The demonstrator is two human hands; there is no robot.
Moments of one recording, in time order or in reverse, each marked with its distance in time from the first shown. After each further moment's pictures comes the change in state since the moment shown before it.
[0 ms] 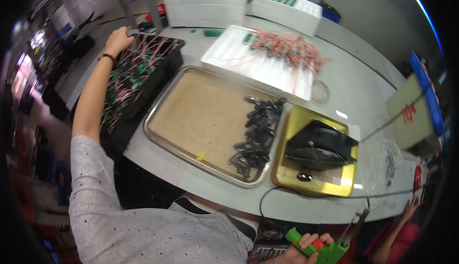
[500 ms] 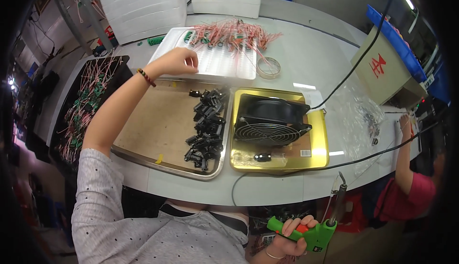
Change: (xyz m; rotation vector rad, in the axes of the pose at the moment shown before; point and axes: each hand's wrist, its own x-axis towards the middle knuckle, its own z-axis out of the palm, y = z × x) left_hand -0.127 0.306 0.009 -0.633 -0.600 0.994; right_hand -0.017 -0.009 -0.031 -0.075 0.227 -0.051
